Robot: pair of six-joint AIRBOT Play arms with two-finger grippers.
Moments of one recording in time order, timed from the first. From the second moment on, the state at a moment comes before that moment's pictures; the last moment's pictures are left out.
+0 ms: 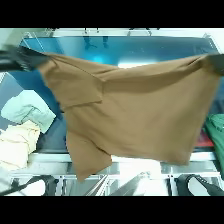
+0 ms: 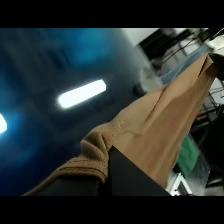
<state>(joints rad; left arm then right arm) 0.27 -1.38 1.41 0.37 -1.44 -0.97 -0.42 -1.04 1.05 -0.44 0.98 0.94</state>
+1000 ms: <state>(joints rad) 0.17 -2.22 2.04 0.69 -1.60 -1.24 -0.46 -1.87 1.30 -0.37 1.08 0.76</state>
